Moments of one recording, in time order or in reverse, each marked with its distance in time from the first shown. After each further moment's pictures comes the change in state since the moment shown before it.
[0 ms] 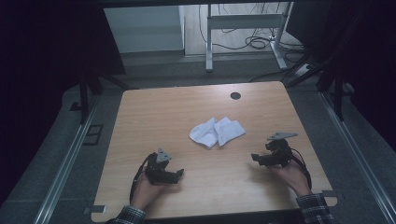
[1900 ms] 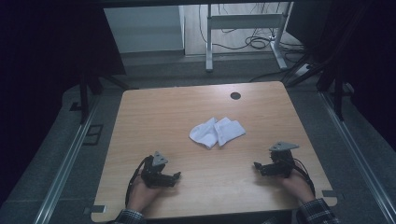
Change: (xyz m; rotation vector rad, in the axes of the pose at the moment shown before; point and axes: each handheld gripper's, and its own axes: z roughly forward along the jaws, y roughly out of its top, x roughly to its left) left arm 0.002 -0.010 -0.009 0.000 -0.010 0.010; right arm -0.002 -0.037 0.008 -0.029 -0.066 -0.078
